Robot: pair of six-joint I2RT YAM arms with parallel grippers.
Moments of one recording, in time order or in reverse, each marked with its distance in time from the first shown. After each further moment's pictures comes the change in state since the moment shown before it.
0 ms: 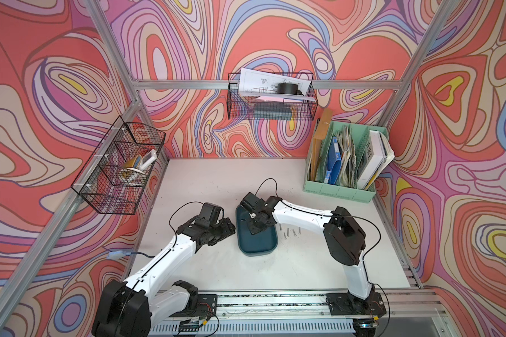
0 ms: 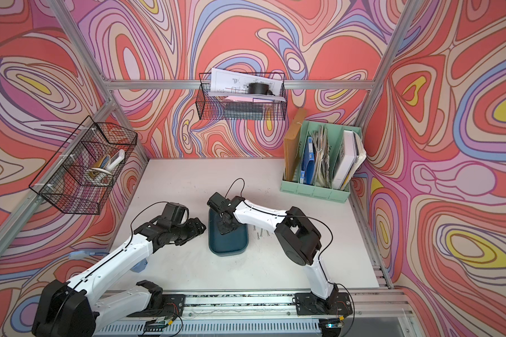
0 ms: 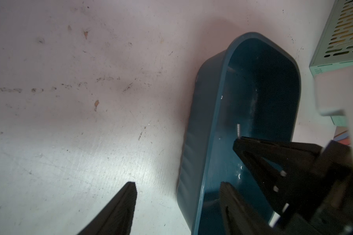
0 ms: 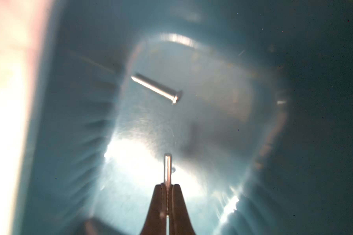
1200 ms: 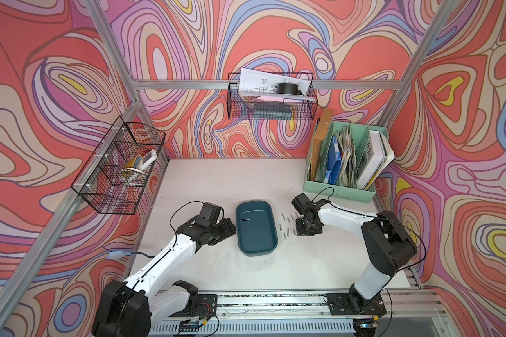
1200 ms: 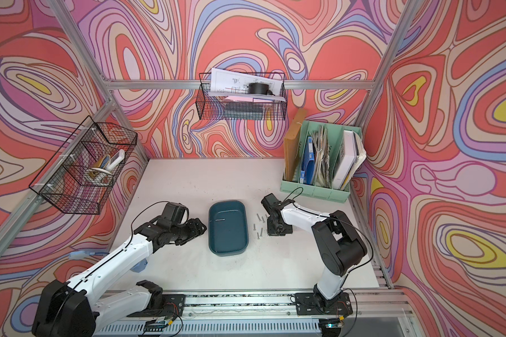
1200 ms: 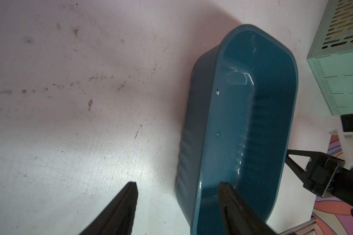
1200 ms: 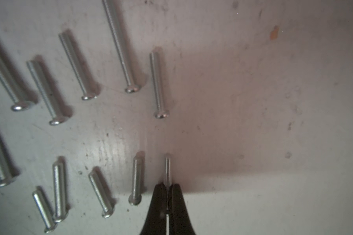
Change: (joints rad) left arm 0.000 0.003 0.000 0.000 0.023 0.029; right arm -0.389 -0.312 -0.596 0.065 0.044 0.087
